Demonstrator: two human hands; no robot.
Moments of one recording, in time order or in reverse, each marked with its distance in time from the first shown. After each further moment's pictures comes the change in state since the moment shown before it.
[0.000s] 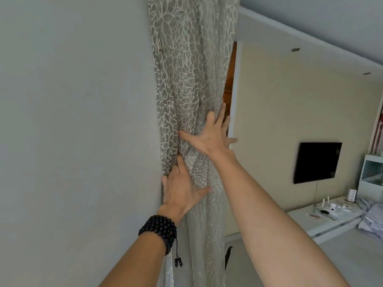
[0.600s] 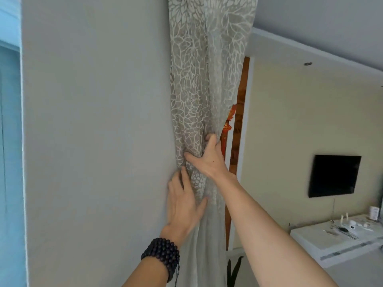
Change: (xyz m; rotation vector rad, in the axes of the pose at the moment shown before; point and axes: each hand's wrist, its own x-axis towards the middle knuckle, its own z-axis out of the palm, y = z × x) left_hand -0.069 -0.021 -0.055 0.010 0.244 0.120; right_hand -0.074 -0.036 0.001 0.354 -0.073 -0.165
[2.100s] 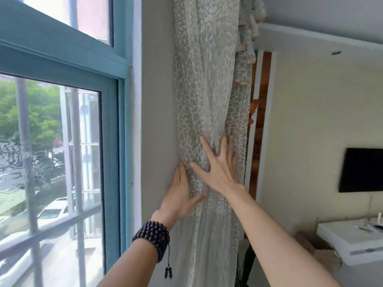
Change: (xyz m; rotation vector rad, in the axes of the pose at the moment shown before) left_hand -0.104 0.006 -0.189 -0.019 -0.360 -0.096; right_hand -0.168 -0.081 -0.018 -0.281 -0.015 -0.275
